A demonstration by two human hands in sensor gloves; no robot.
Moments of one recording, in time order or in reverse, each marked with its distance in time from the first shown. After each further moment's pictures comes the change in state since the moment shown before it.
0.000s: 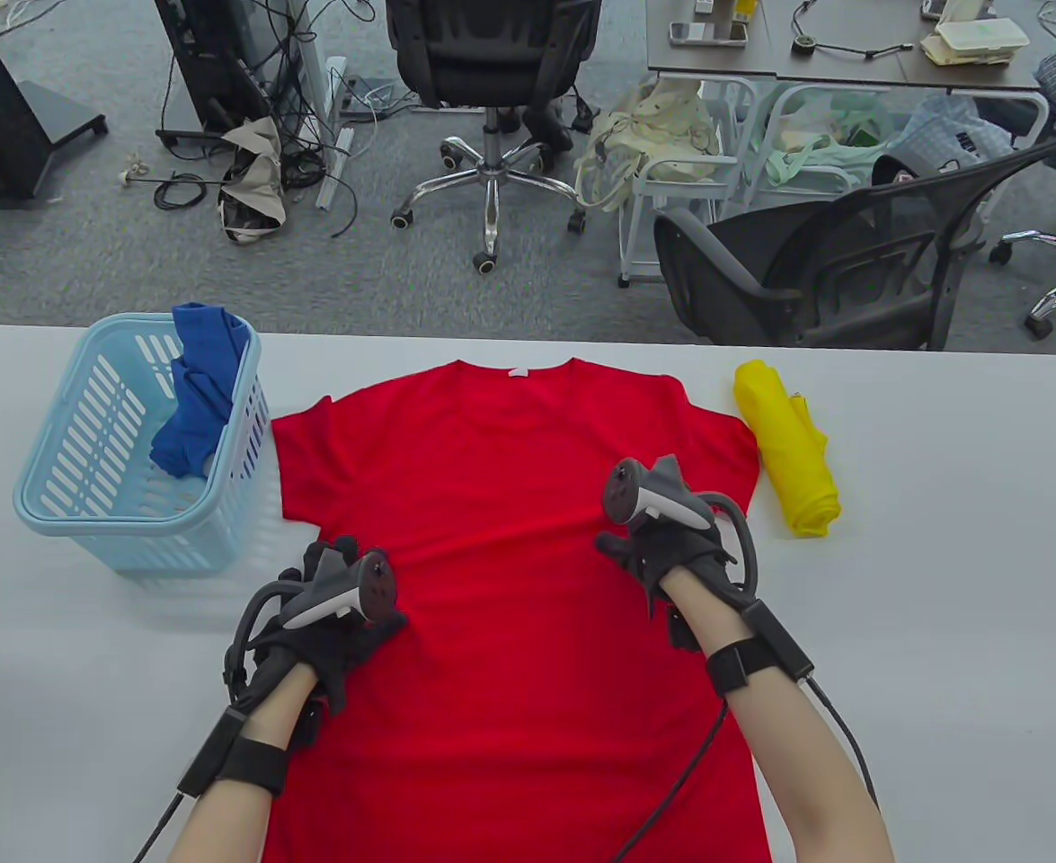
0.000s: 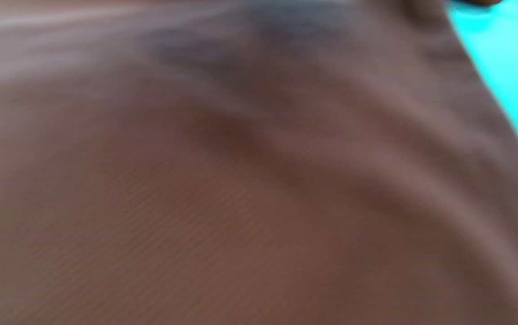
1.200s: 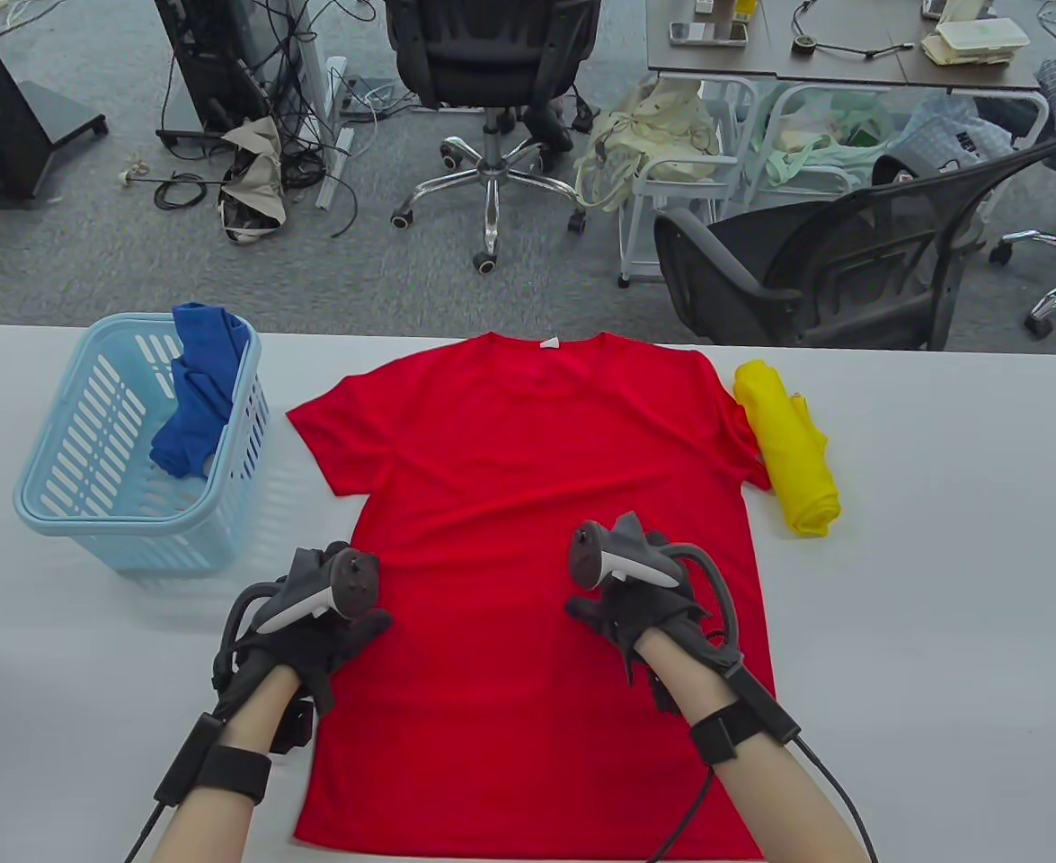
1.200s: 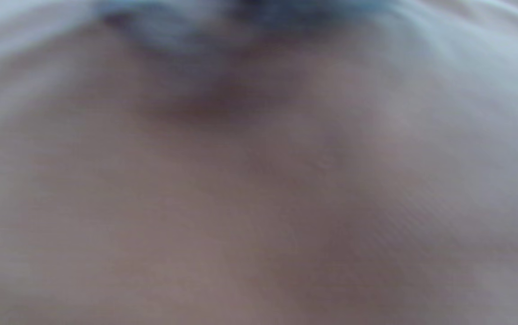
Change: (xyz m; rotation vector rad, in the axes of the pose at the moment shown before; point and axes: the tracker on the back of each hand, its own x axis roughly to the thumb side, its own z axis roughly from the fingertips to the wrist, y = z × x) left_hand -0.009 0.000 0.008 0.035 -0.033 0.055; right_hand 0.018 0.038 0.036 0.049 0.037 0.073
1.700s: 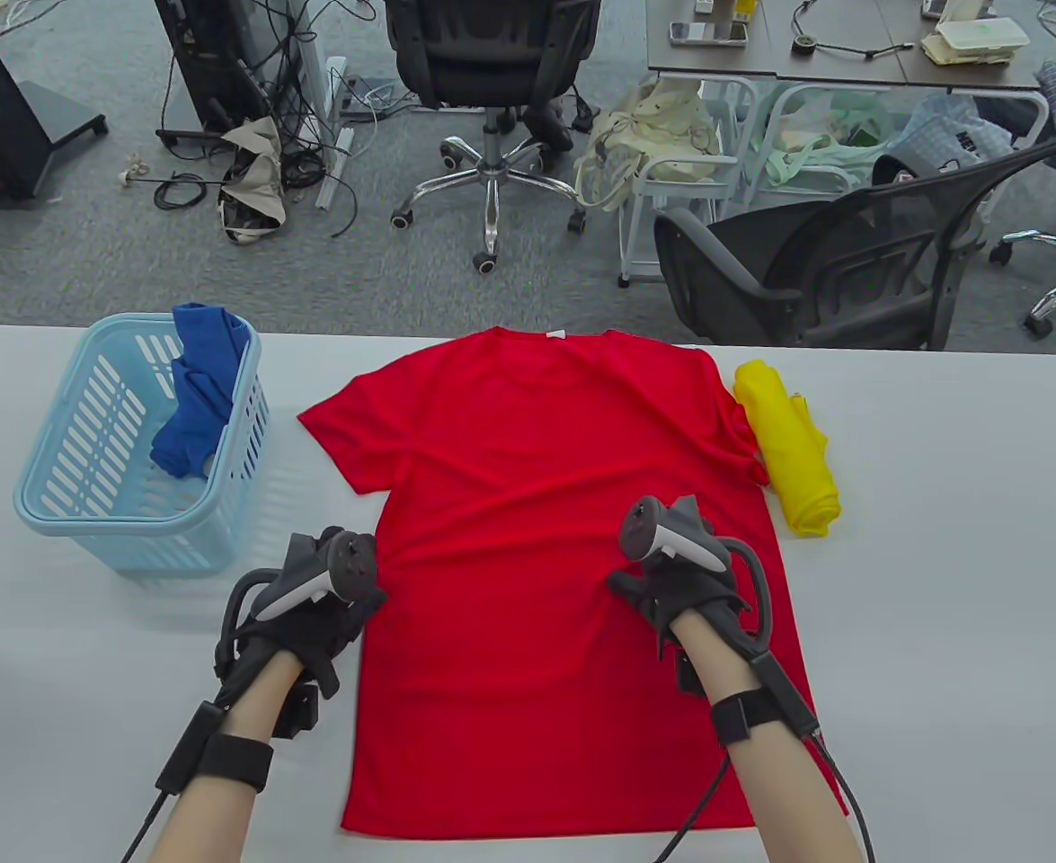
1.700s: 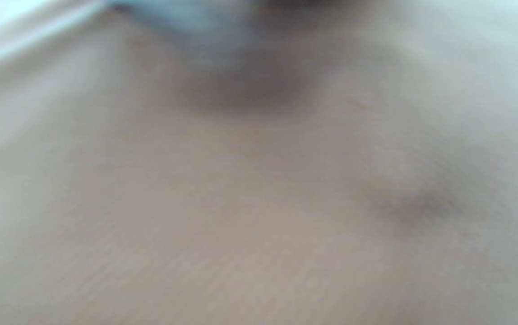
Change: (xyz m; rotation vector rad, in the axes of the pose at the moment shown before) left_hand -0.005 0.038 0.004 0.114 0.035 0.069; right_hand -0.021 -0.007 -0.005 -0.010 -0.010 -0.100
